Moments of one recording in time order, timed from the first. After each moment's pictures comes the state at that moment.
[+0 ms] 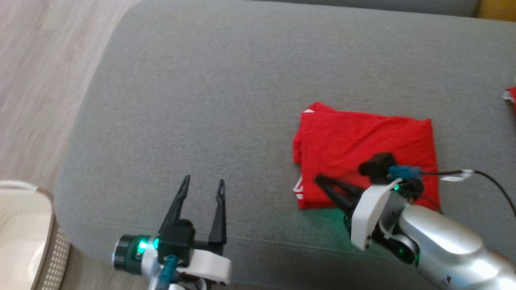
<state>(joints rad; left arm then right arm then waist) 0.02 0.08 -0.49 0.05 -0.06 0.33 -0.25 -0.58 -0.44 1.04 0.48 0.91 0.13 -0.12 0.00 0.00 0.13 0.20</state>
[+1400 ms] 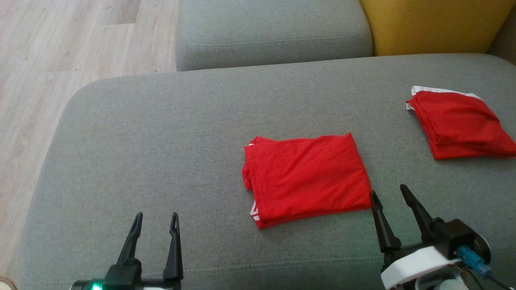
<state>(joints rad) 0.27 0.08 -0.25 -0.08 -0.04 0.20 -0.25 0.08 -0.09 0.09 0.14 0.16 0.13 -0.25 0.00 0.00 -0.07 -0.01</state>
